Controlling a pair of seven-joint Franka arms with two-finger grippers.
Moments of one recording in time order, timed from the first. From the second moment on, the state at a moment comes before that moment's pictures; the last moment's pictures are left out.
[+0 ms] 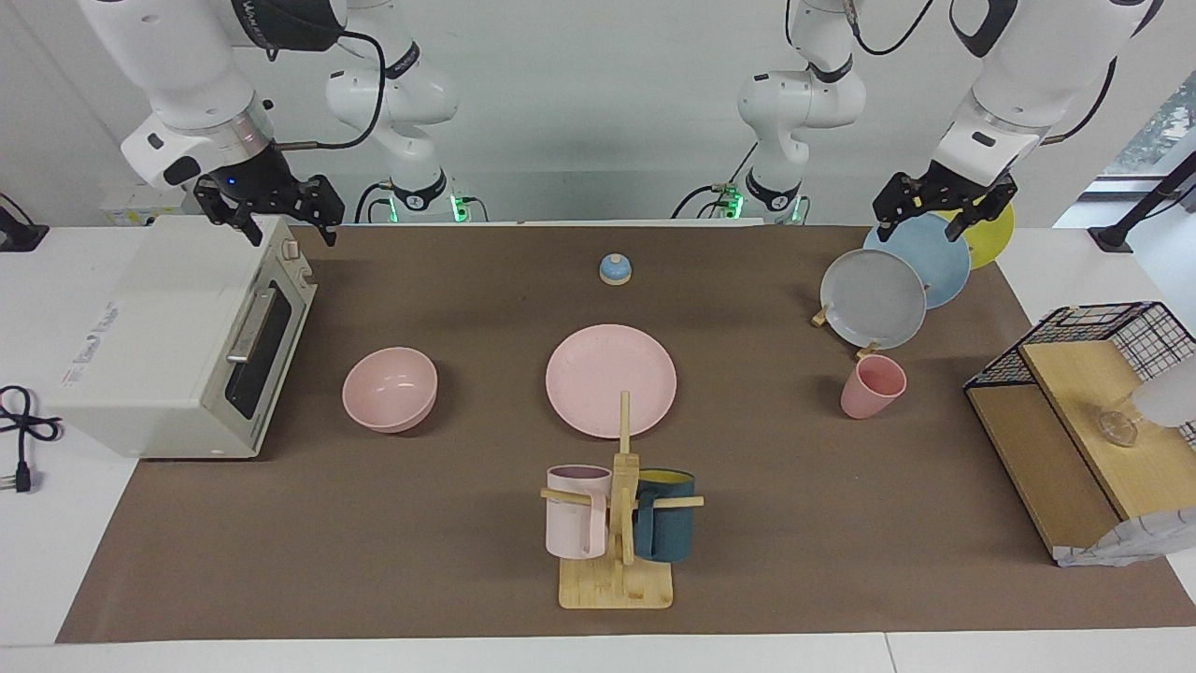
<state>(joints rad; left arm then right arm) -0.09 -0.05 -0.02 -1.60 0.00 1.48 -0.01 0.02 -0.03 -0.02 -1.58 -0.03 1.46 0.00</state>
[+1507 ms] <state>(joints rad) -0.09 -0.05 -0.01 -1.63 0.00 1.52 -0.01 0.25 0.20 -0.02 -2.05 0.01 2.29 0.09</state>
